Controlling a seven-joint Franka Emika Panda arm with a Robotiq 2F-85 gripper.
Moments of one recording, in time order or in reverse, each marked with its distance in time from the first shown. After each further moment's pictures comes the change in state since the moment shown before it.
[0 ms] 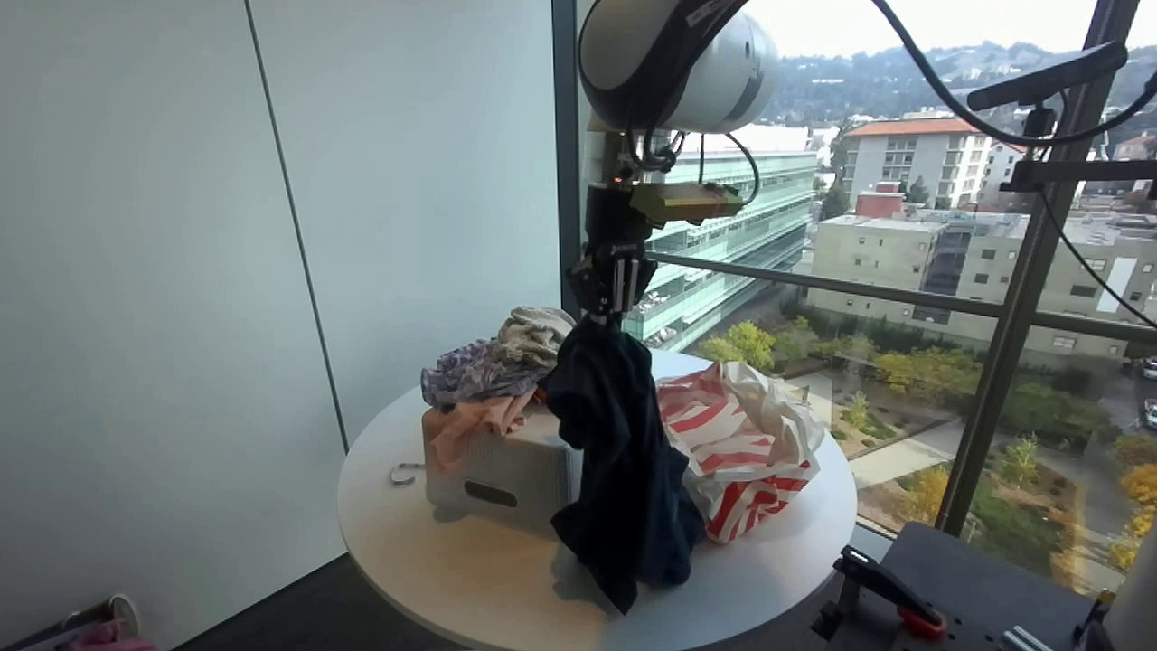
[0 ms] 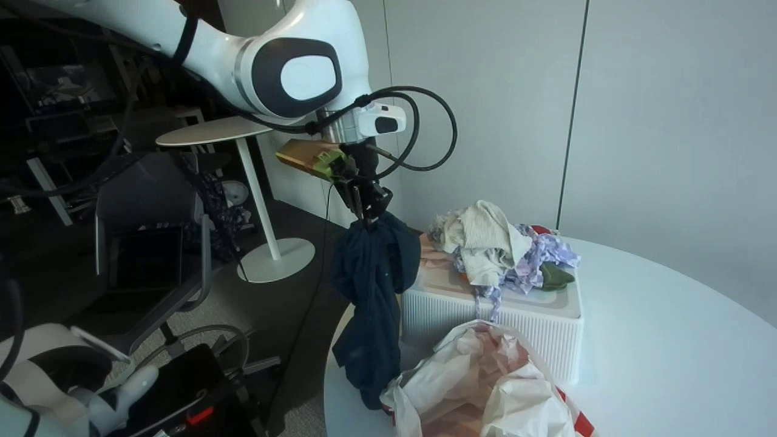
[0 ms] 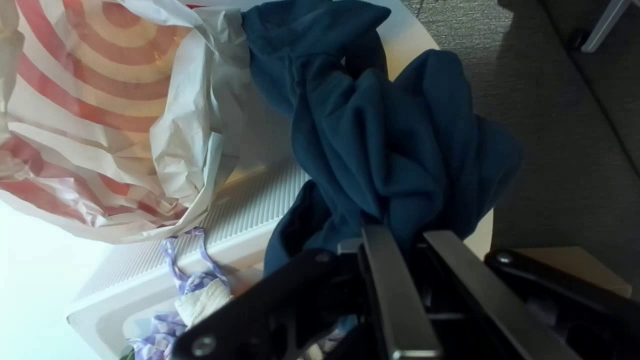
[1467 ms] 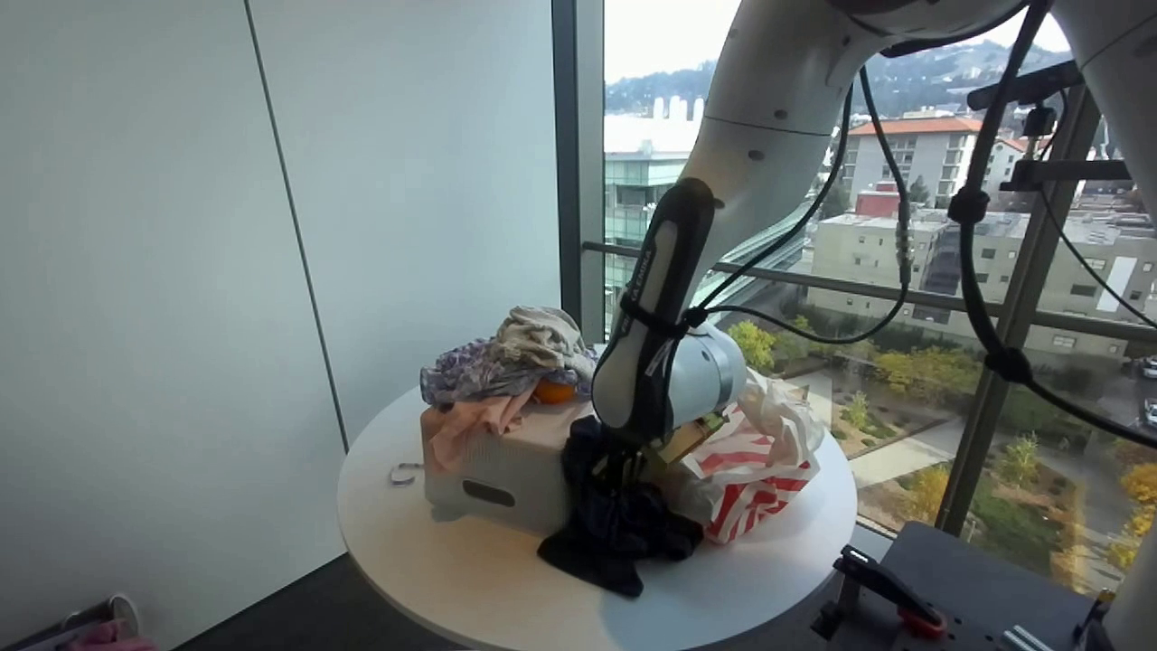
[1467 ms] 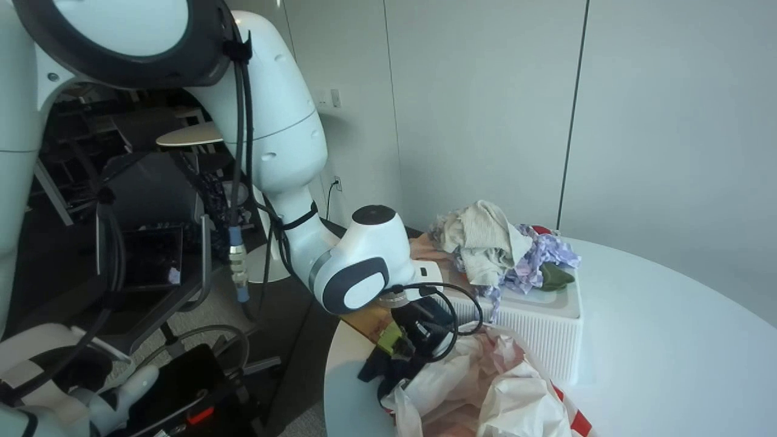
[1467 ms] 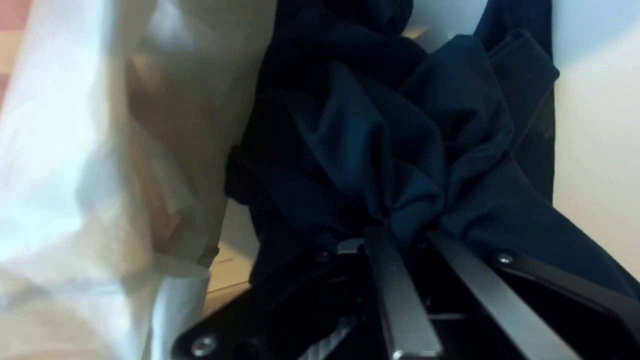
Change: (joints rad) arm -0.077 0.735 -0.002 -0.003 0.009 0.819 -0.158
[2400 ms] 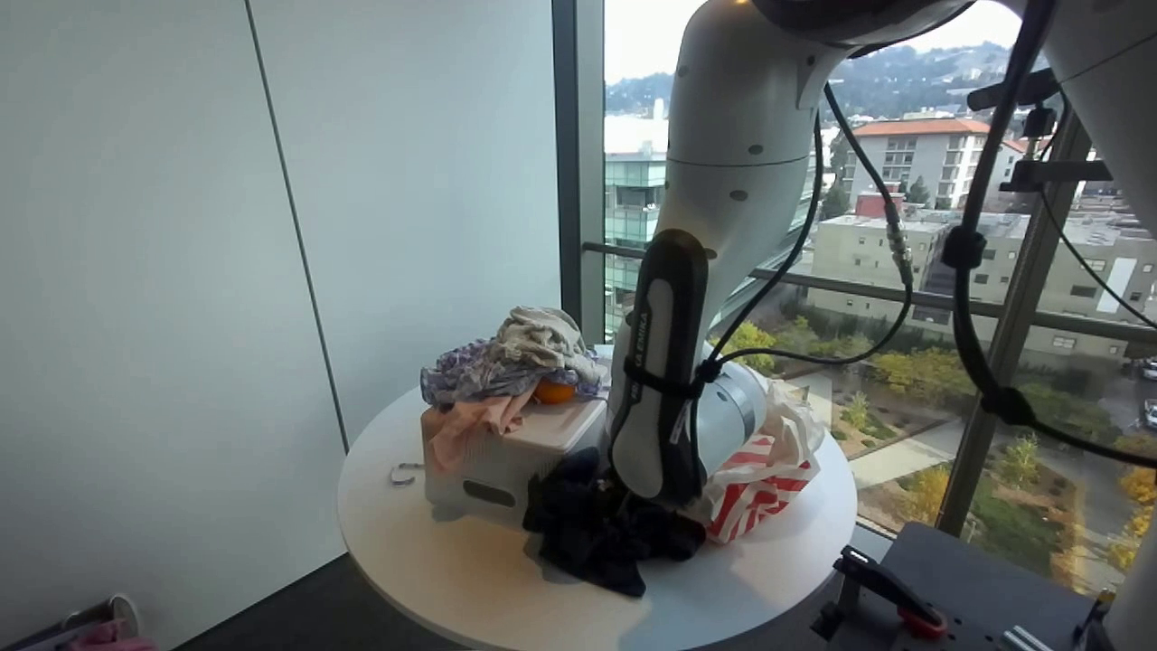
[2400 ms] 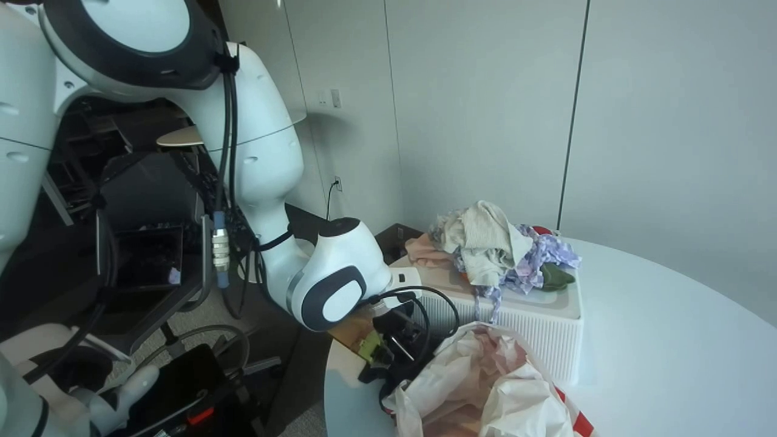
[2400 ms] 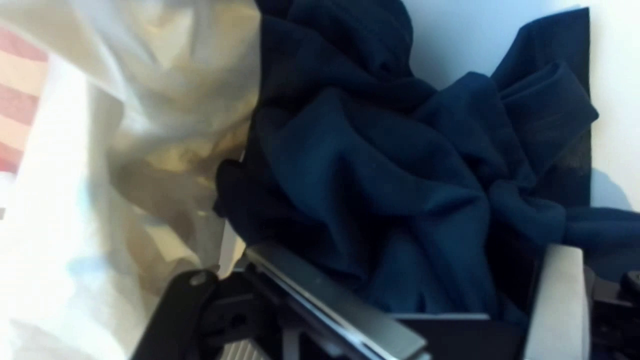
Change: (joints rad) arm 0.351 0.048 -0.282 -0.085 -0.014 0.177 0.153
